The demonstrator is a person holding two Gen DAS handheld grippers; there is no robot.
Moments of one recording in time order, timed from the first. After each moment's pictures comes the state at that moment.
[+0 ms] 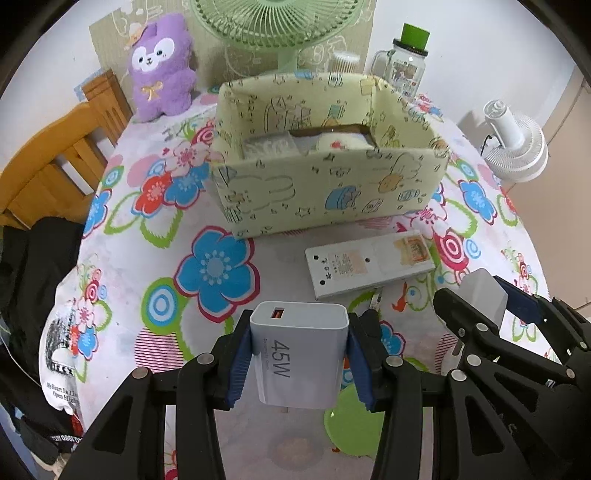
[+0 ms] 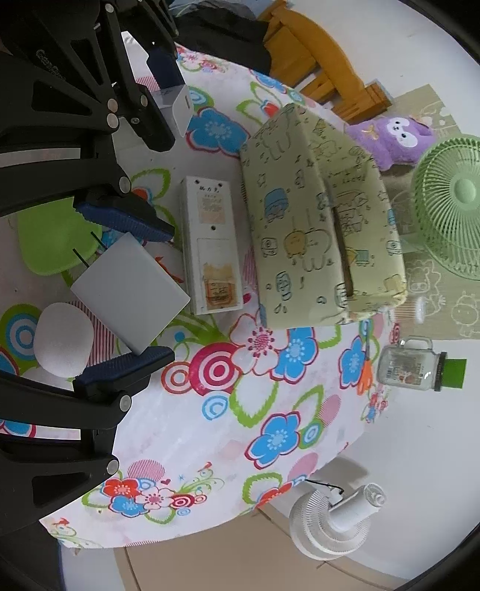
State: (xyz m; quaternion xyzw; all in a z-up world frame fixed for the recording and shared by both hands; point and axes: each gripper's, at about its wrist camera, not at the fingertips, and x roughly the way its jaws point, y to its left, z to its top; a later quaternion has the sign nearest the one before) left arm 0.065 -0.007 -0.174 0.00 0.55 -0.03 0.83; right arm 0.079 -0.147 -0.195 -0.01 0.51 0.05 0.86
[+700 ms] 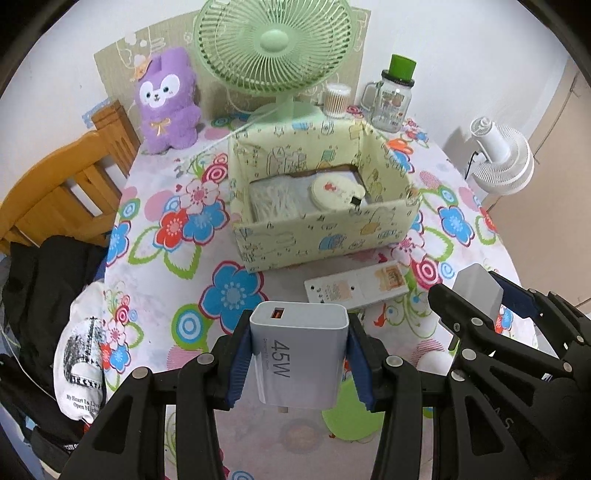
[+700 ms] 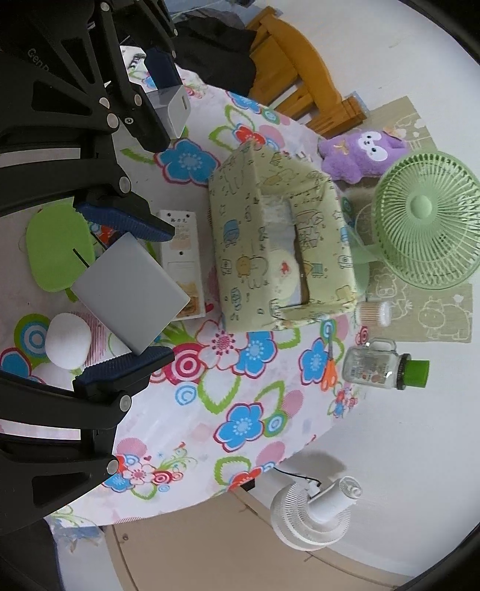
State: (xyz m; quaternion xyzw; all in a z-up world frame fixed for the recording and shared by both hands) left arm 0.065 -0.004 -0.114 0.01 0.53 -0.04 0.85; right arm 0.076 -0.141 -0.135 0.00 0.48 0.05 0.87
